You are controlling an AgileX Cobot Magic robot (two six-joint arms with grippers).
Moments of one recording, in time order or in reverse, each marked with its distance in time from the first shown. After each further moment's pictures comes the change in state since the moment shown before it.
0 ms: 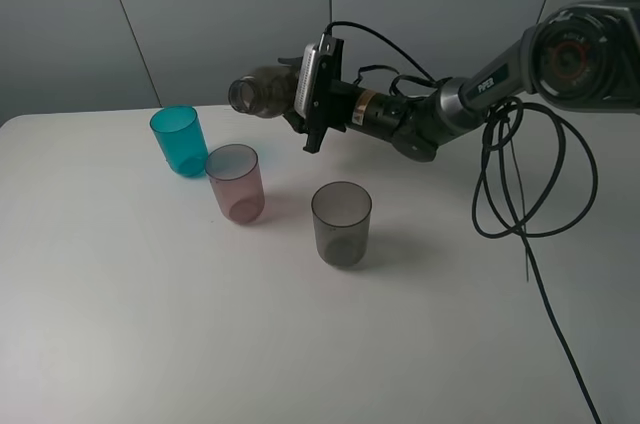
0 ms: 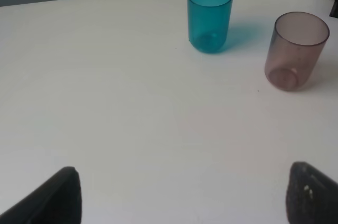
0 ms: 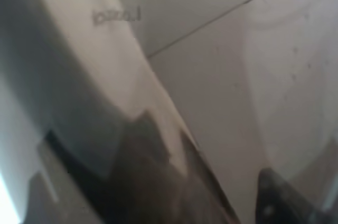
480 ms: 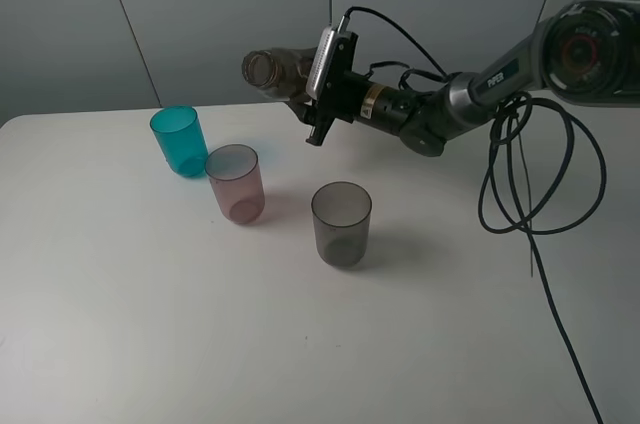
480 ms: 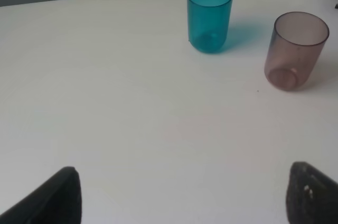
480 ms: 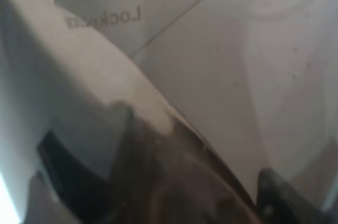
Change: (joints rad) left arm 0.000 0.000 0.000 0.000 0.000 0.000; right arm -0.029 -0.008 0.000 0.000 -0.008 0.158
